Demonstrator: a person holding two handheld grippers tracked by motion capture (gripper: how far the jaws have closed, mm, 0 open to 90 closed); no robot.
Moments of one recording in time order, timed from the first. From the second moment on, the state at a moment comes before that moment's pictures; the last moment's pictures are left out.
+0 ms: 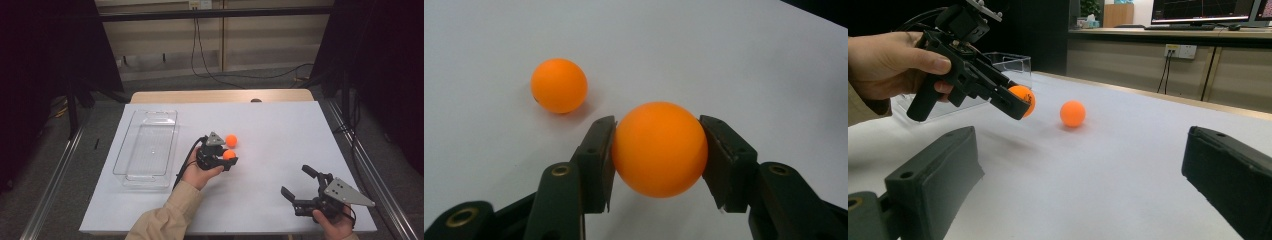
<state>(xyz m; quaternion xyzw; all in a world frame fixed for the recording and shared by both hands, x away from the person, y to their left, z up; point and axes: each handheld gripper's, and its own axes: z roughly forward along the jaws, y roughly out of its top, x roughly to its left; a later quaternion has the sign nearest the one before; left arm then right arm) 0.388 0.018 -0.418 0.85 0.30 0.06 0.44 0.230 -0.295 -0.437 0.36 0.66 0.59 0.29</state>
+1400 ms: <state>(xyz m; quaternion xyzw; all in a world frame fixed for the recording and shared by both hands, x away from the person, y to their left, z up) 0.391 0.038 -0.408 0.83 0.32 0.07 0.44 0.231 -0.293 -0.438 0.36 0.66 0.59 0.29</state>
